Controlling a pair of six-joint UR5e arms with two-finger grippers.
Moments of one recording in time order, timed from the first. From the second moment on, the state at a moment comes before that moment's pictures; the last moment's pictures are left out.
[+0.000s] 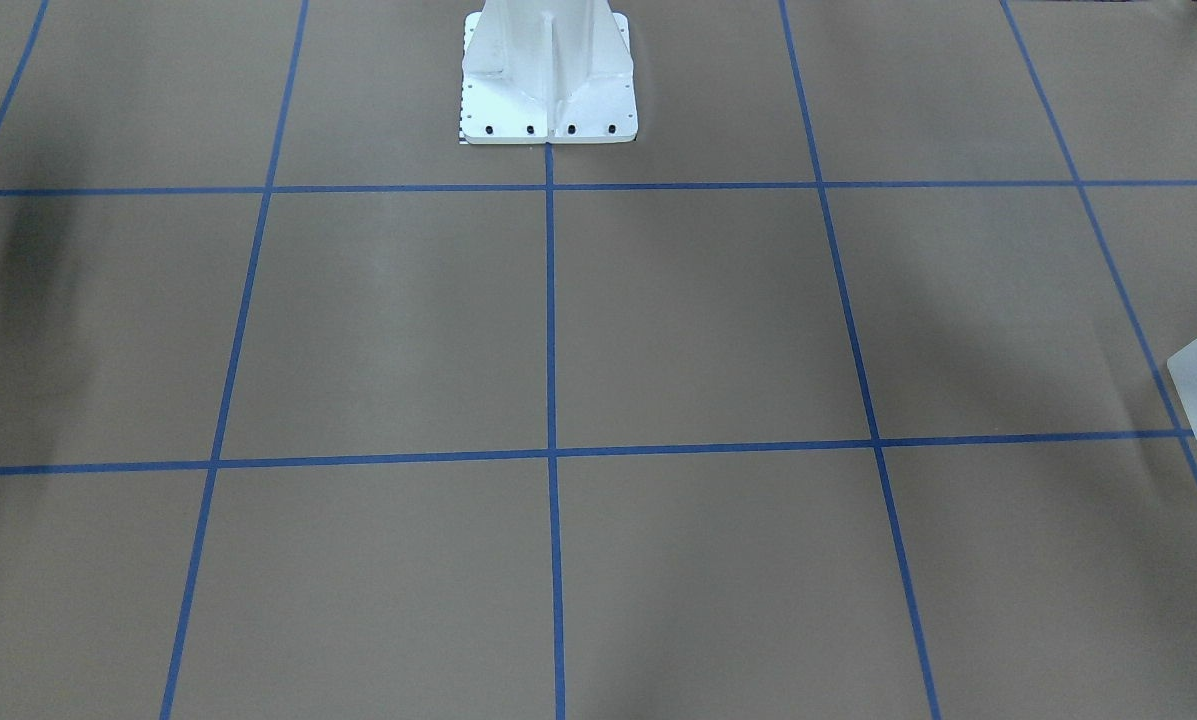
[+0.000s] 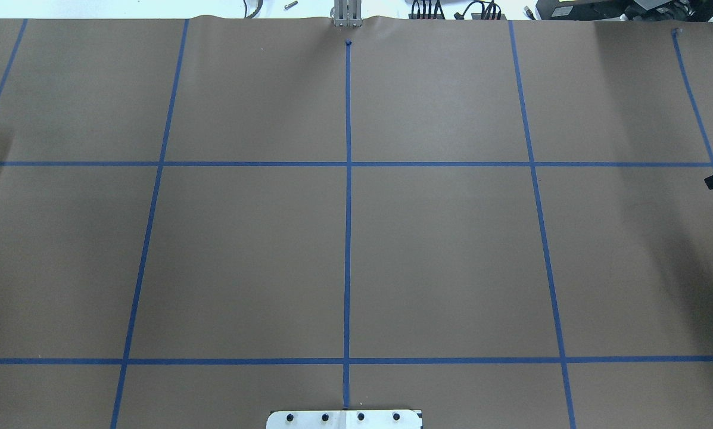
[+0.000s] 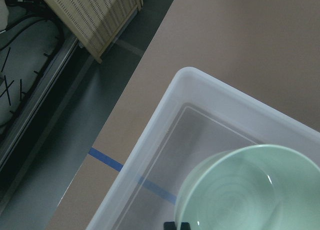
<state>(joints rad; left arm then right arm) -1.71 -1.97 -0.62 -2.21 -2.22 -0.48 1.31 -1.62 1.67 -1.26 2.38 0.20</state>
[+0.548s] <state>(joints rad) -1.69 -1.92 -0.77 -2.21 -2.31 -0.53 1.31 -1.62 1.68 -1.26 2.38 0.20</state>
